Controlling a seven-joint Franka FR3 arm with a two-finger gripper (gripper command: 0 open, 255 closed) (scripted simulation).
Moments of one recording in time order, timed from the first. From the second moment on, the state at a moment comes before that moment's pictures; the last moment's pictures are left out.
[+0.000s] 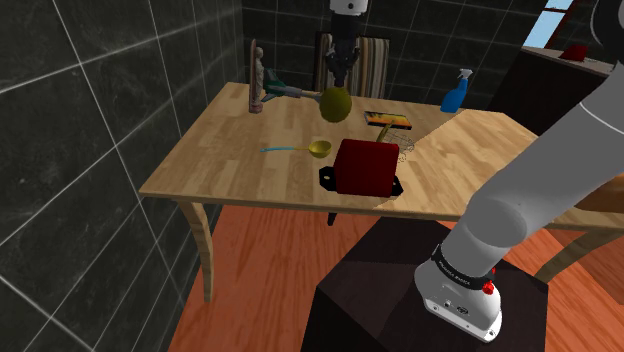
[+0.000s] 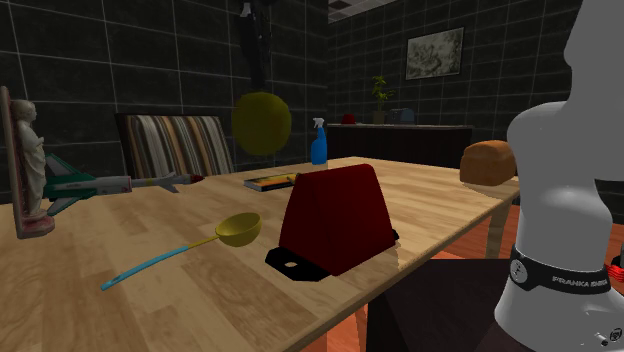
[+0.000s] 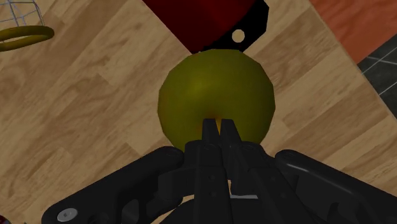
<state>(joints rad) -0.15 -0.21 0.08 -1.92 -0.06 1.69 0.01</state>
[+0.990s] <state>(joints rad) -0.29 -0.25 -0.15 -1.96 -0.11 1.73 -0.35</state>
